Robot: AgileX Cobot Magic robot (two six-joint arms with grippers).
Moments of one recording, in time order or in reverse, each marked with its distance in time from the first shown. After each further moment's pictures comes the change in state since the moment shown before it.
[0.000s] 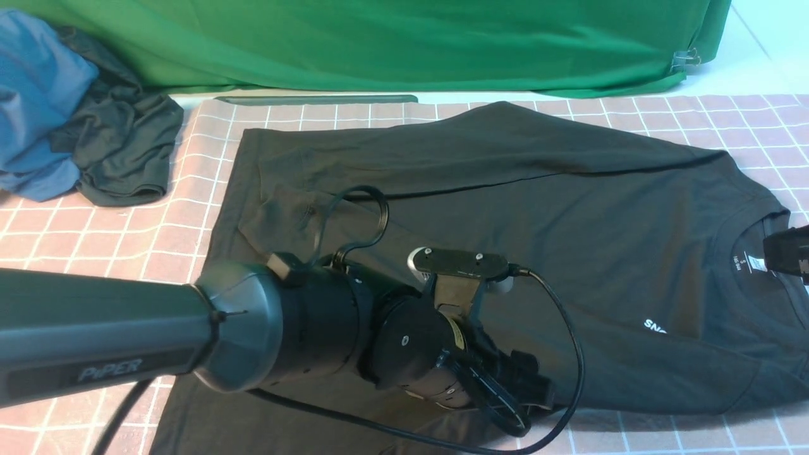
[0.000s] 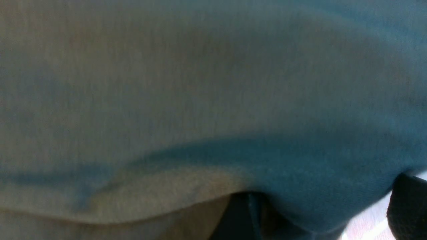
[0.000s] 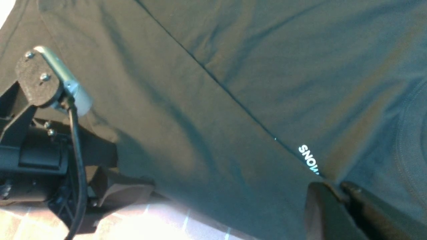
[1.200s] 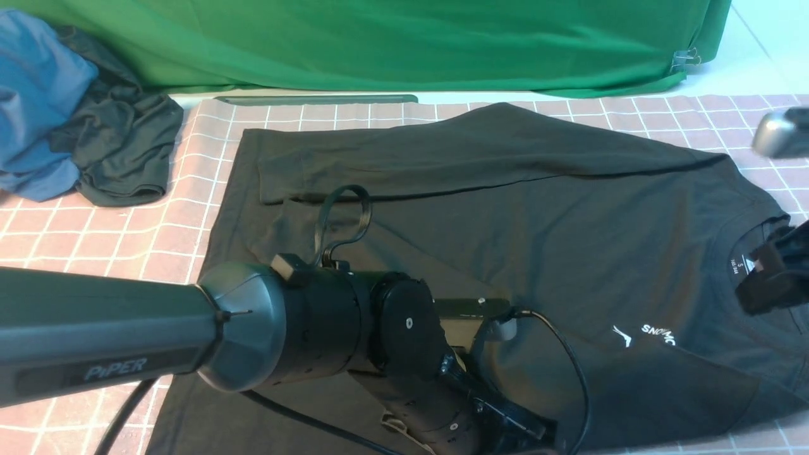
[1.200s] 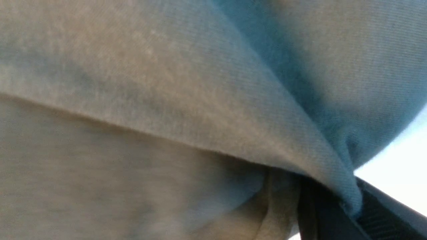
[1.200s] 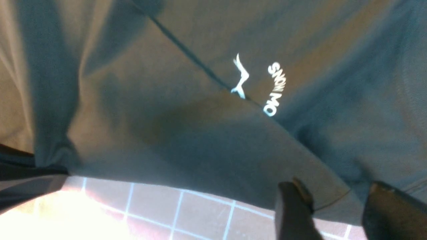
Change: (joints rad) right arm -0.091 0.413 -0.142 -0.063 0.215 -0.053; left arm 0.000 0.004 0.000 -0.364 0.259 0.212
